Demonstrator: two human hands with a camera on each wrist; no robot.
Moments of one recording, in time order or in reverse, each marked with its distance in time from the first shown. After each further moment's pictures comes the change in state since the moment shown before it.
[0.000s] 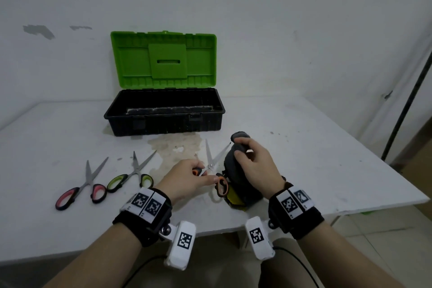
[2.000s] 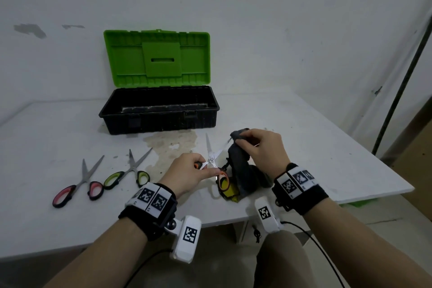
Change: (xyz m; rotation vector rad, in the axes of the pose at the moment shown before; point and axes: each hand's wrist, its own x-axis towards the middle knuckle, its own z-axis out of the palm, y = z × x) left_hand -0.014 0.028 0.007 0.074 0.049 0.069; right_hand 0.012 -0.015 -0.035 -0.289 0.098 -0.143
